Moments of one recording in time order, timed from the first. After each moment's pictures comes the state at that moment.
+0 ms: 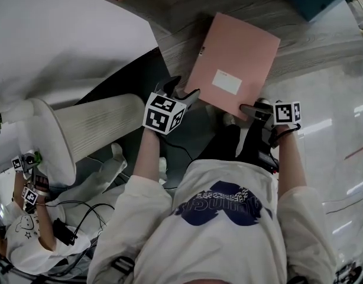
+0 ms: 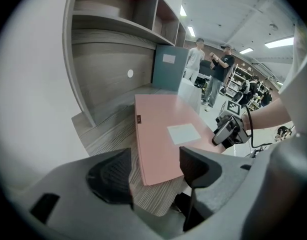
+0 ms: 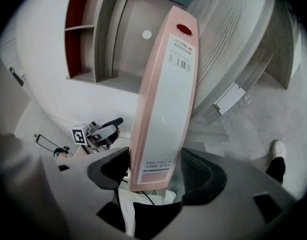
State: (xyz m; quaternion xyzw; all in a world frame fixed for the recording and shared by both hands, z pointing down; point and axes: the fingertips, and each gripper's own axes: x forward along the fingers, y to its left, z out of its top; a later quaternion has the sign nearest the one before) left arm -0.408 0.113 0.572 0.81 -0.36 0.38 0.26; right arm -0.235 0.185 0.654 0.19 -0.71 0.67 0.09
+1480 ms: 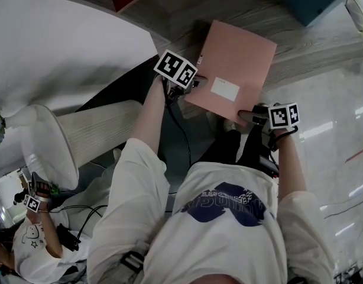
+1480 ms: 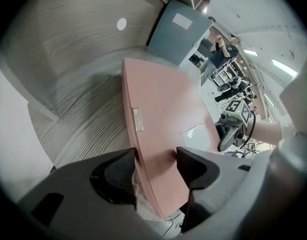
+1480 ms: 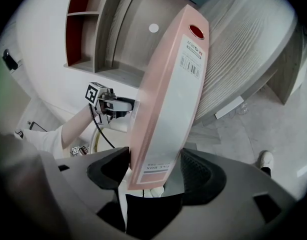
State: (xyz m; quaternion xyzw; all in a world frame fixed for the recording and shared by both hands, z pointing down) left arm -0.376 0.057 0.630 0.75 -0.19 0.48 0.40; right arm -0.237 0.182 0.647 0.18 -0.74 0.63 0.14
